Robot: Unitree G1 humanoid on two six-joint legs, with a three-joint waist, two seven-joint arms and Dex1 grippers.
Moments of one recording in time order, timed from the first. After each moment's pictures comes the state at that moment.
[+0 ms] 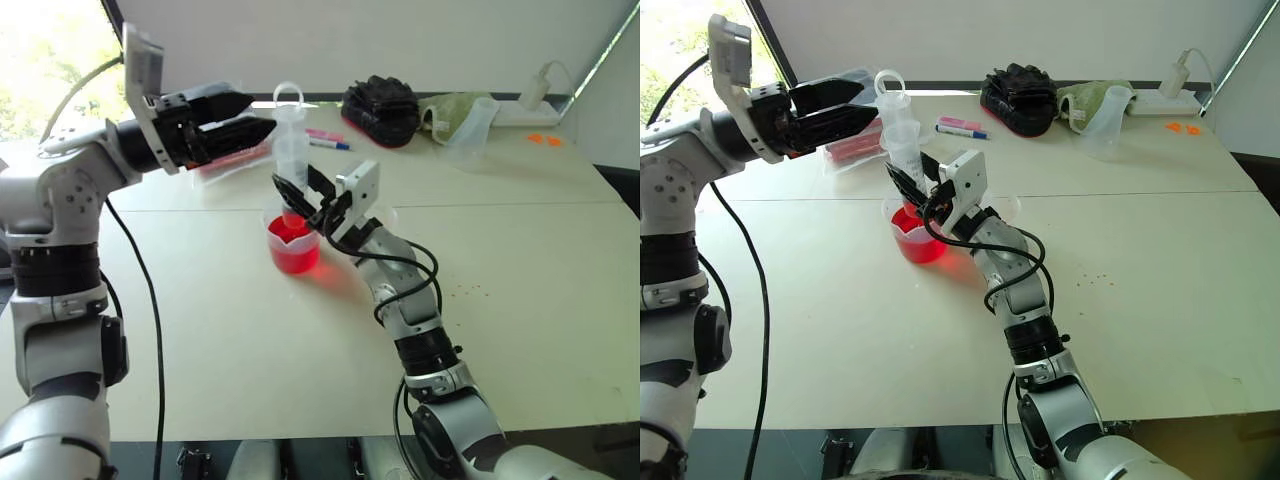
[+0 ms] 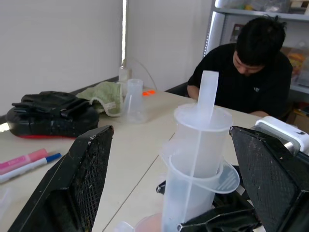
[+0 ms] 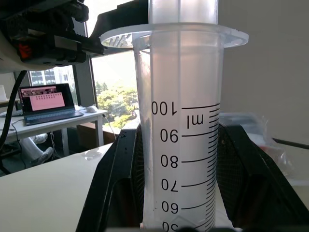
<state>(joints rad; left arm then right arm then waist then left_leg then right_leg) -0.95 0.69 0.22 0.09 -0.71 0.82 -0.99 -0.65 0.05 0.13 0.13 0.23 0.00 0.51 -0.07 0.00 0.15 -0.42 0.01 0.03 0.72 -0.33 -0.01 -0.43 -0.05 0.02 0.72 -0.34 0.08</state>
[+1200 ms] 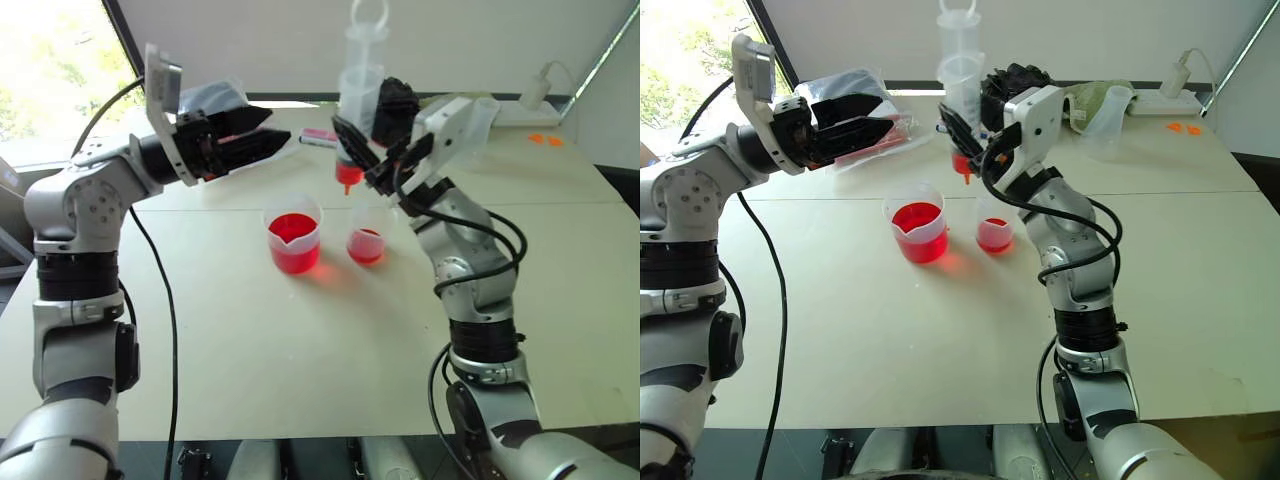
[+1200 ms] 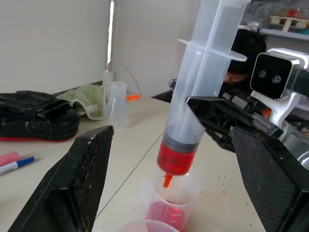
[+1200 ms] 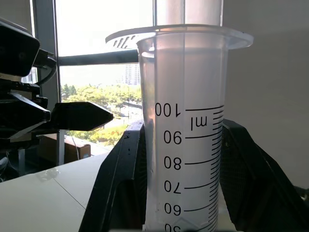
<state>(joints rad) -0.94 0.62 0.16 0.15 -0.73 0.76 -1.01 -0.70 -0.19 -0.05 -0.20 0.35 0.31 0.42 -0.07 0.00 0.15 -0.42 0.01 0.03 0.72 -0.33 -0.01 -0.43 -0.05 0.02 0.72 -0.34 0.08</state>
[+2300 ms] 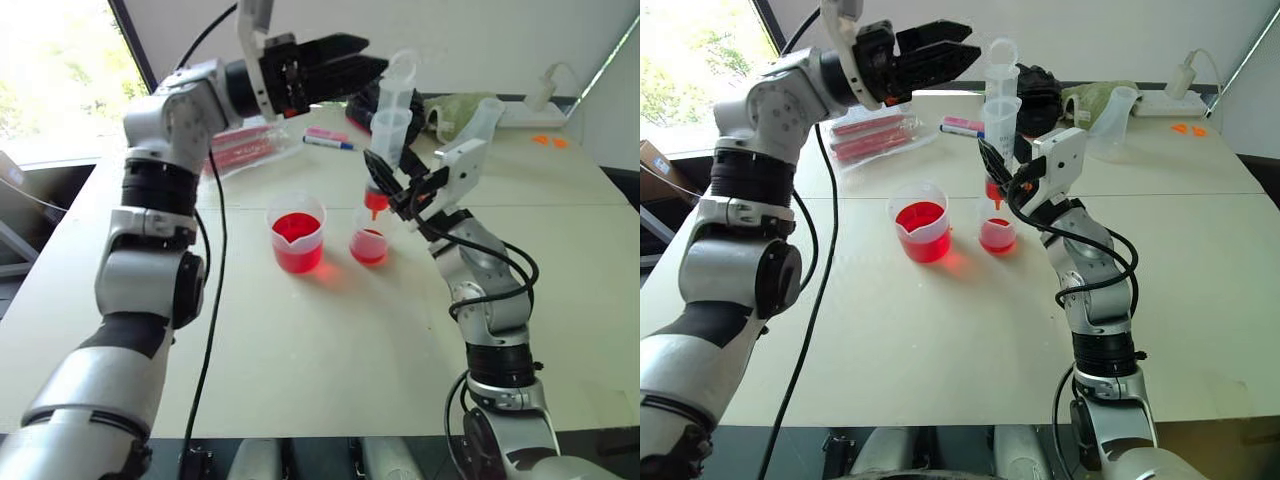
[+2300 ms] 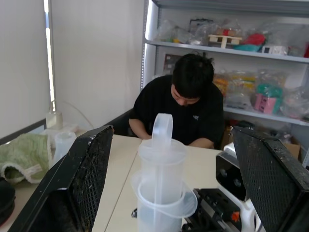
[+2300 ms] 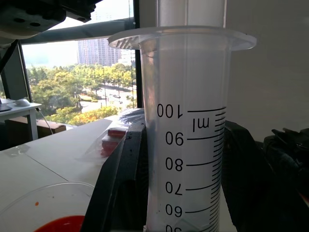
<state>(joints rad) -1.44 0.33 0.05 0.72 -0.56 0.56 -1.20 -0.54 -0.21 -0.04 -0.19 0.33 0.27 0.38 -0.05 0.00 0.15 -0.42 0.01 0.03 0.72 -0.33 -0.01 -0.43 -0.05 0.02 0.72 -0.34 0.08</state>
